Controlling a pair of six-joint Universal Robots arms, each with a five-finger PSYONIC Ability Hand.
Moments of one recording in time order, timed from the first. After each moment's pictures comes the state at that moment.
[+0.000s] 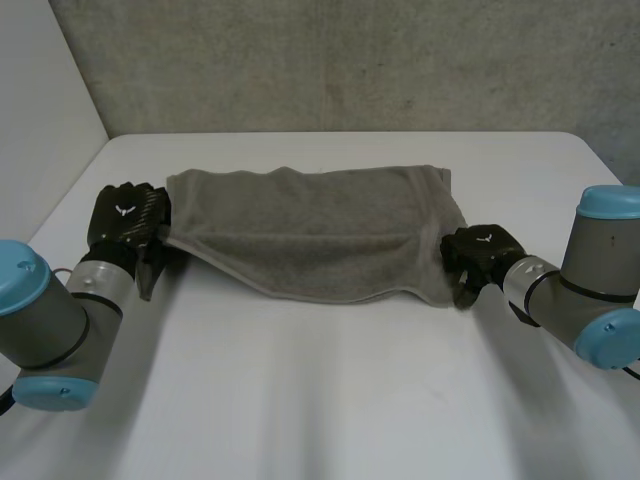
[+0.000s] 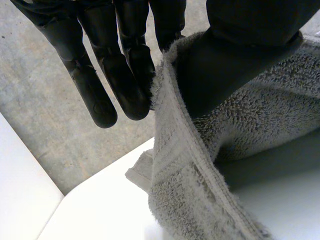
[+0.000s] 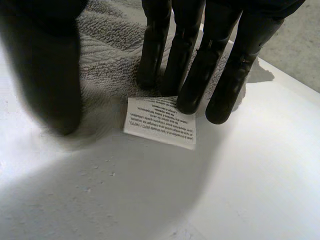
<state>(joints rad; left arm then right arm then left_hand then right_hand) 4.52 -2.00 -1.85 3.88 -1.45 3.38 1.78 -0.83 1.34 -0.06 1.25 2.75 1.20 1.22 1.22 1.22 1.03 1.06 1.05 1.05 1.05 0.68</state>
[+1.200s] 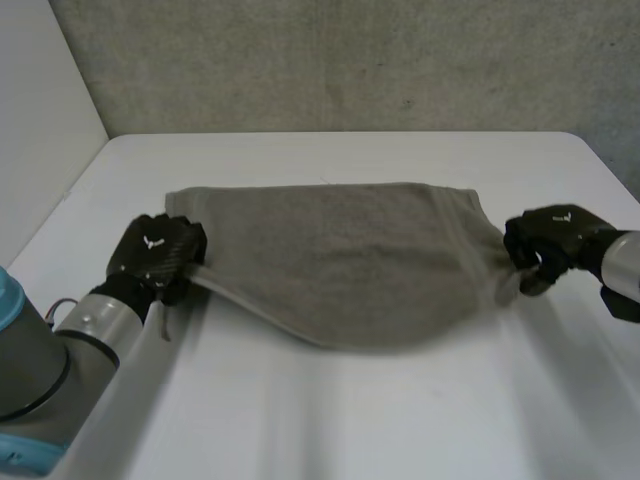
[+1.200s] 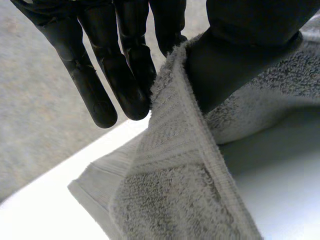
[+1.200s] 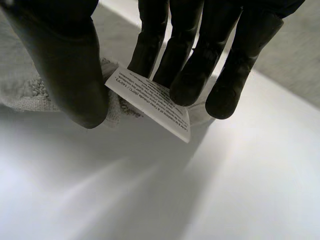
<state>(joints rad) 4.46 -1.78 -2.01 3.67 -1.32 3.40 1.55 -1.18 1.48 0.27 1.07 2.62 1.20 1.22 1.22 1.22 1.03 1.36 1.30 1.34 1.33 0.68</state>
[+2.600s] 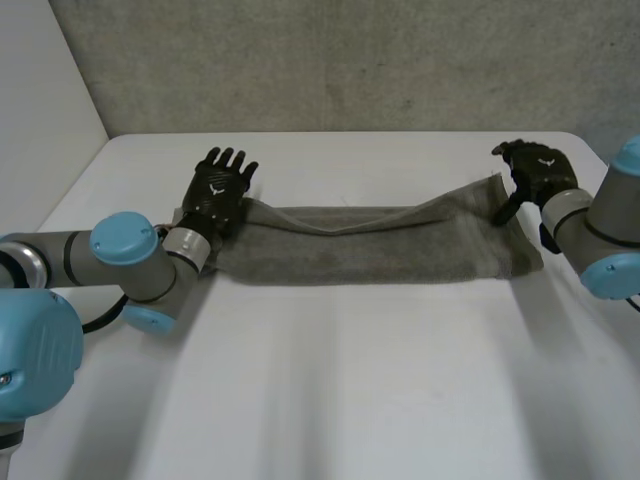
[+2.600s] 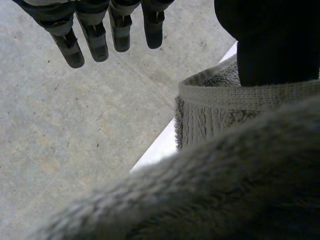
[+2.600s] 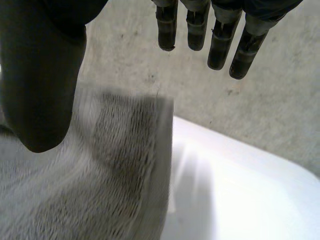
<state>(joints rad) 4.40 -2.62 -1.06 3.79 -1.31 3.64 1.69 -0.69 0.95 -0.15 1.36 3.07 0.18 0.17 0.17 0.17 0.03 0.23 0.25 0.24 0.26 0.06</state>
